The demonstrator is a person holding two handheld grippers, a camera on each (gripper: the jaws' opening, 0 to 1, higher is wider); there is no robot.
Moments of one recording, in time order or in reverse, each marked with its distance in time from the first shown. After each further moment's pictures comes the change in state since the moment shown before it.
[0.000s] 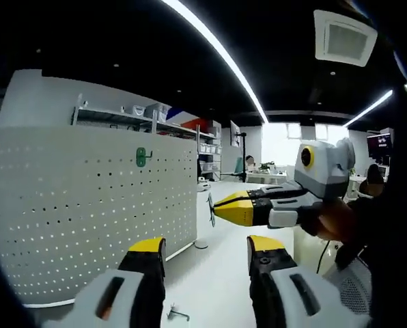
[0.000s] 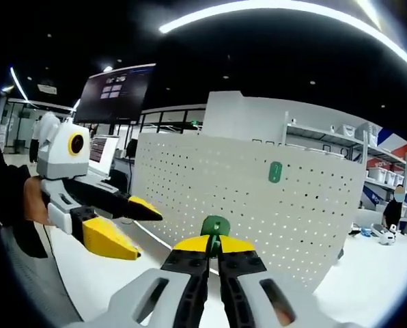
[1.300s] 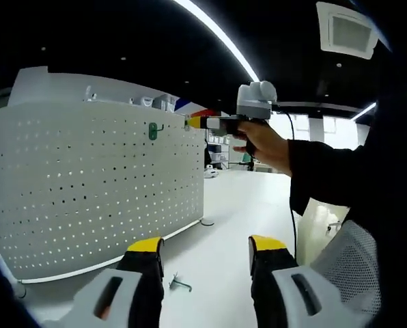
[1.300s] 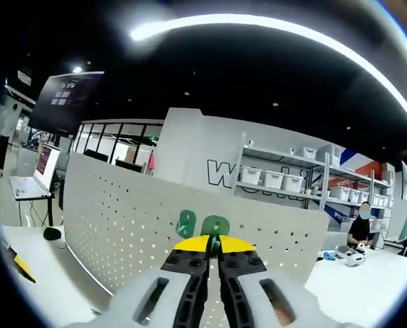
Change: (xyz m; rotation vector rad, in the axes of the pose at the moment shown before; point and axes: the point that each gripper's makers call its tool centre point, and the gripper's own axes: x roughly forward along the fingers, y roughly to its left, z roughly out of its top) left arm -0.028 0.004 -0.056 -0.029 0.052 0.039; right arm 0.080 -0.140 0.064 -0.046 -0.116 -0.284
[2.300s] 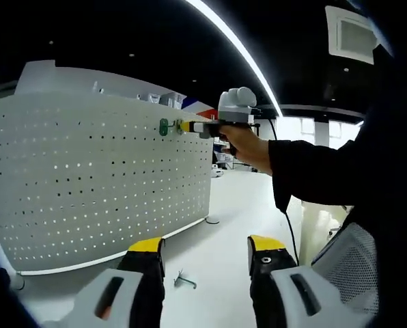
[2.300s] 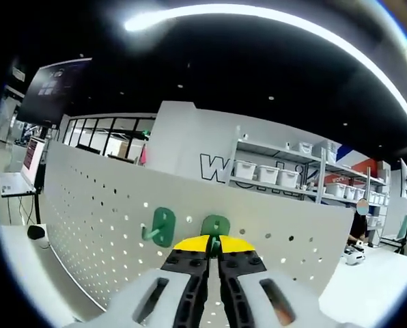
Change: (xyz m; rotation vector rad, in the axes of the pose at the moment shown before) left arm -0.003 0.015 -0.004 -0.041 0.000 0.029; right arm 0.054 -0.008 -0.023 0.002 0.034 -0.036
